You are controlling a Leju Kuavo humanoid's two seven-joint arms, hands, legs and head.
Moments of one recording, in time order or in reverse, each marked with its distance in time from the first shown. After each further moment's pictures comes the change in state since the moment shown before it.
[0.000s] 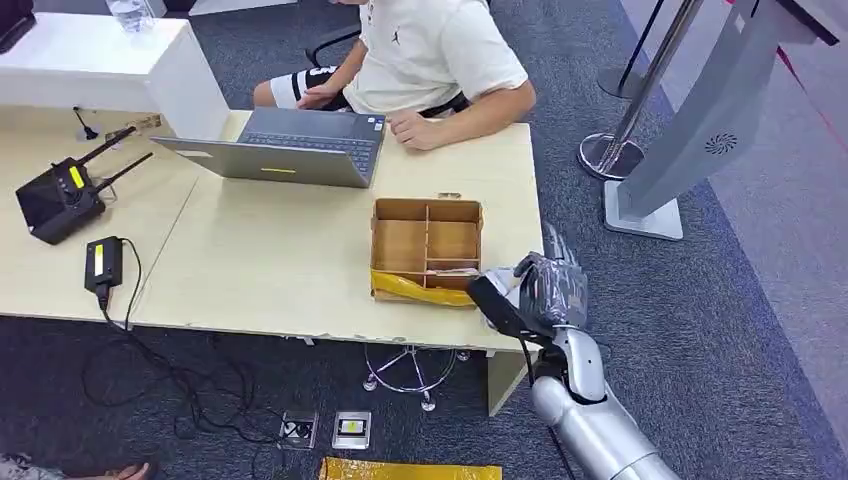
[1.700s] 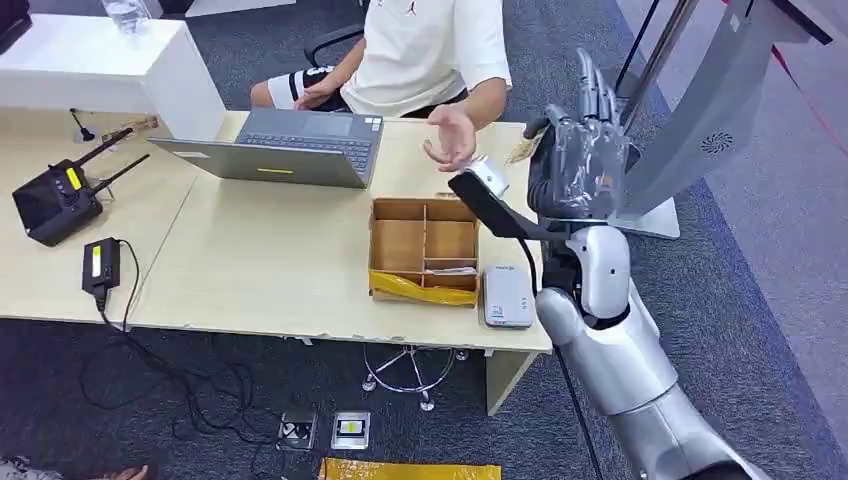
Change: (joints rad) left arm -0.043 -0.014 0.000 -0.006 -0.086 -0.053 0.008; right arm -0.257 0.045 -0.054 -0.362 0.332 0.147 0.072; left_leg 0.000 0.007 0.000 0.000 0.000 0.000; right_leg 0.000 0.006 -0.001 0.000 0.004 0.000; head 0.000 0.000
